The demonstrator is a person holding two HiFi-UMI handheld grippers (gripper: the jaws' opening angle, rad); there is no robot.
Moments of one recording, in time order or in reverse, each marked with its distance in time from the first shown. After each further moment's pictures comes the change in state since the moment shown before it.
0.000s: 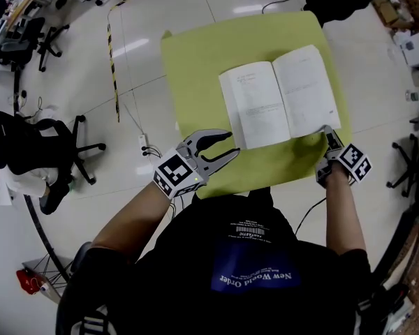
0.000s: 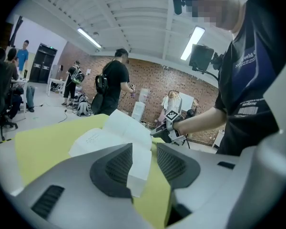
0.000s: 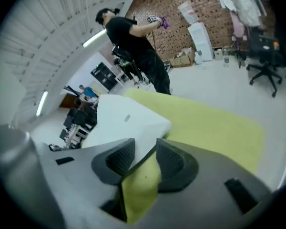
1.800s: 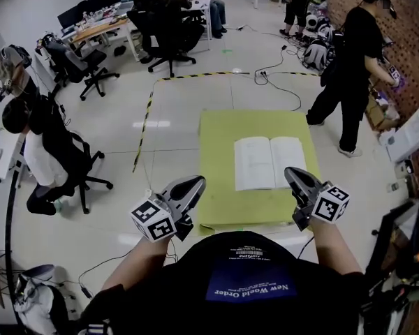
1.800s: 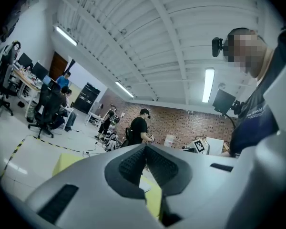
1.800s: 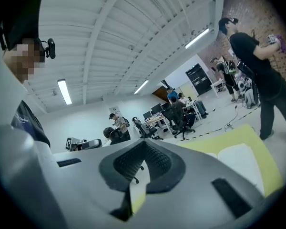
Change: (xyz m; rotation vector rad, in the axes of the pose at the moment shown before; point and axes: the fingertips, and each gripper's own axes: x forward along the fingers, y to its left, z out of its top) left arm -0.202 -0.136 0.120 -0.159 -0.583 0.392; right arm -0.228 0.303 -0.028 -0.691 -0.011 0.958
